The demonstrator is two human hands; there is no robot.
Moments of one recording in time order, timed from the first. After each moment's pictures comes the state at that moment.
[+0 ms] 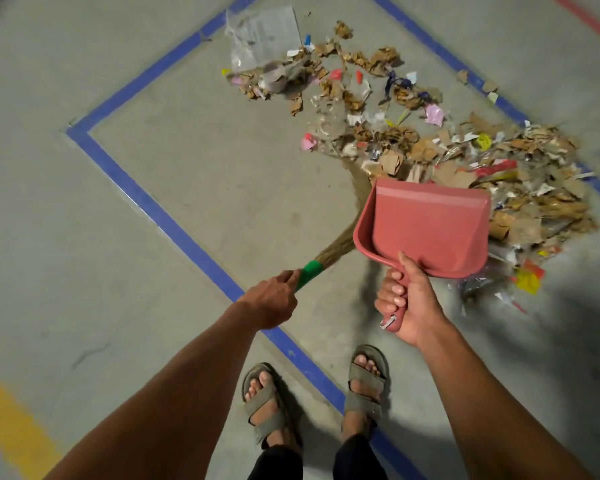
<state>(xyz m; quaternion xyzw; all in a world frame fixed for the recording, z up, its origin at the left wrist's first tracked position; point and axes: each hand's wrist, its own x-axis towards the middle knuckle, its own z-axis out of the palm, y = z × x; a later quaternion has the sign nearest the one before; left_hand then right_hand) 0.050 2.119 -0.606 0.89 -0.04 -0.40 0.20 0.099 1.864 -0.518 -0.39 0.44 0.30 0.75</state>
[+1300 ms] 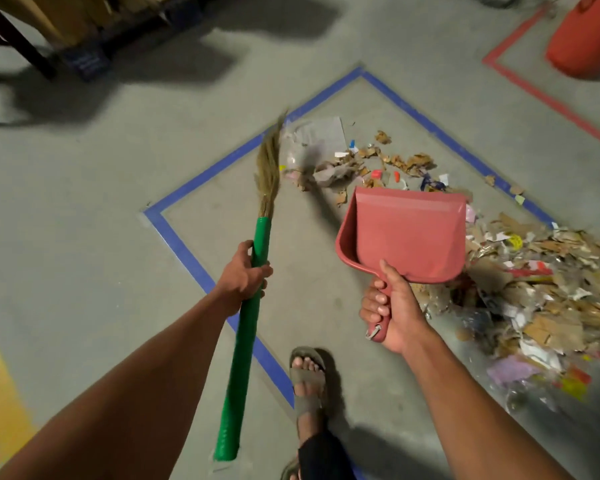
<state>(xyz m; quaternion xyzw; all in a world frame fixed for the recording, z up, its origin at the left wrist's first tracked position) 0.207 2.338 -0.488 0.69 0.34 -0.17 0.62 0.237 2.057 -0.435 -0.42 0.35 0.34 0.77</state>
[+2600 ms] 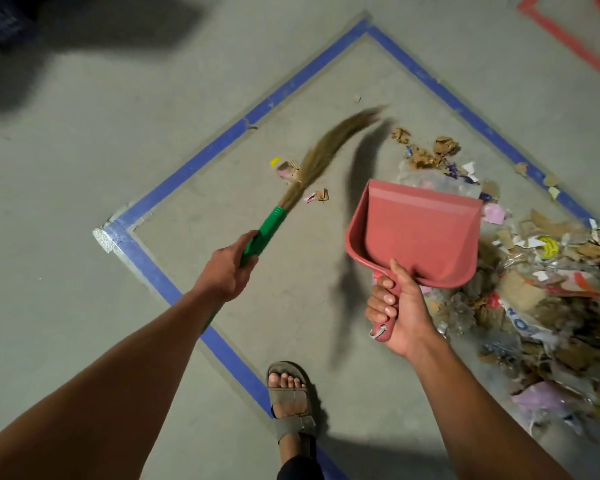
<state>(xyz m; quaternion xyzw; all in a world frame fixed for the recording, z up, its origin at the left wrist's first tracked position) 0.369 2.427 -0.610 0.91 0.14 -0.17 0.35 0.393 2.107 -0.538 -0.38 0.41 0.31 0.77</state>
